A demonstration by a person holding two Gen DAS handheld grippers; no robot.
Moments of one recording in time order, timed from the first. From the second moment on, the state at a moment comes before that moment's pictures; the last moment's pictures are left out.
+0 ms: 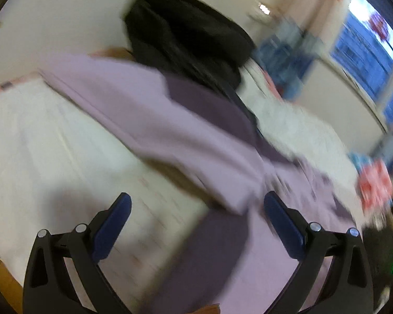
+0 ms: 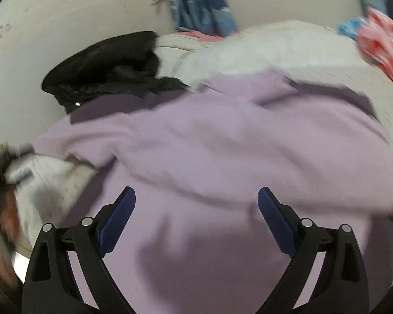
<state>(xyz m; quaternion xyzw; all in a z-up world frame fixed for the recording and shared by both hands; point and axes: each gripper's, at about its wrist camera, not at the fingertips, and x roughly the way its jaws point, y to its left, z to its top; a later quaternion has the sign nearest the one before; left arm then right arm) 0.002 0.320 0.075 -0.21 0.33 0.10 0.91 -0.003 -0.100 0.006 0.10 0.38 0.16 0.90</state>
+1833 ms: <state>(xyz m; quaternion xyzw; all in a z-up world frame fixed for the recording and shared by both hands) 0.101 -0.083 0.066 -0.04 0.38 -0.41 0.83 0.007 -0.331 0.007 0.42 0.27 0.14 0.85</state>
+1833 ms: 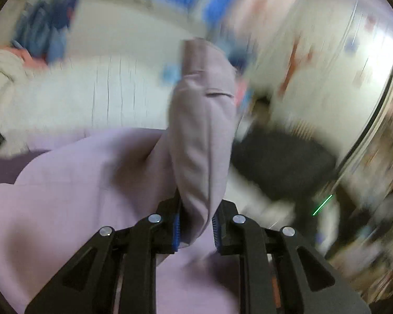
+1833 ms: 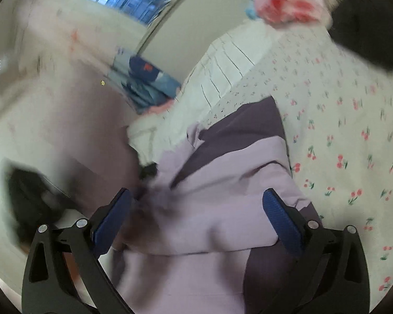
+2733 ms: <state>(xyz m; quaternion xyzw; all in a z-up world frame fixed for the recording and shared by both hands) 0.154 0.171 0.073 -0.05 0.32 -0.09 0.94 0.064 -0.298 0.076 0.25 0.27 0.12 0.92</state>
